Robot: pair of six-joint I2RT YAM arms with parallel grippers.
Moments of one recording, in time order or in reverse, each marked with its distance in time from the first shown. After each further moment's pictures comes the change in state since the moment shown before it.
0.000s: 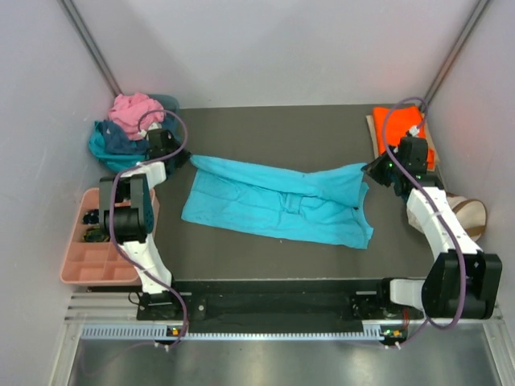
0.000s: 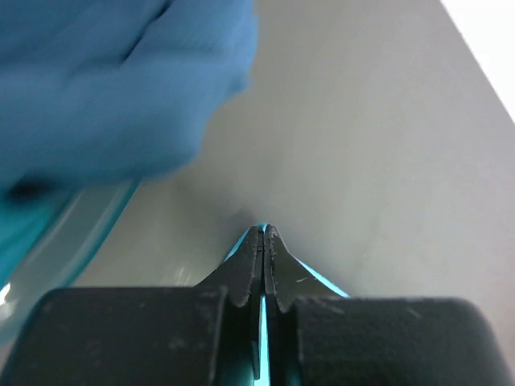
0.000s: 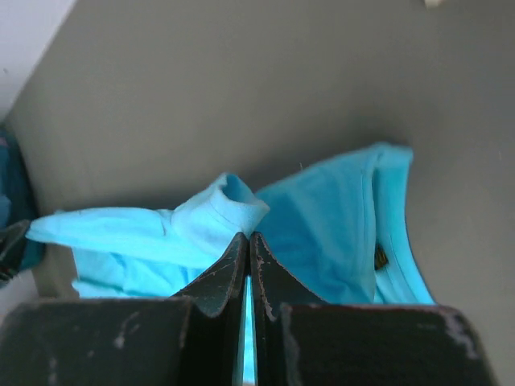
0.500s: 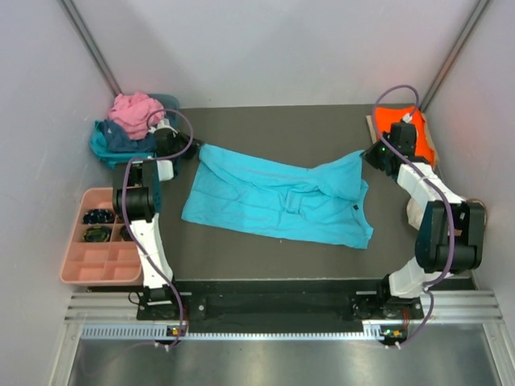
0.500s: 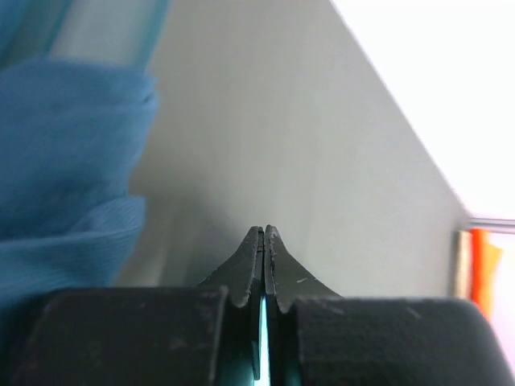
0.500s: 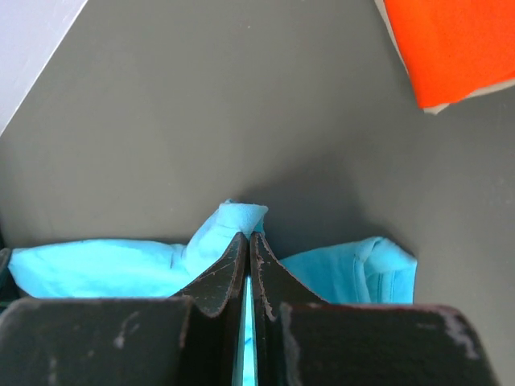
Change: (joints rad) left arm 0.000 0.299 0.142 0.340 0.203 -0.141; right arm 0.000 0.351 0.178 0.208 0.076 0.003
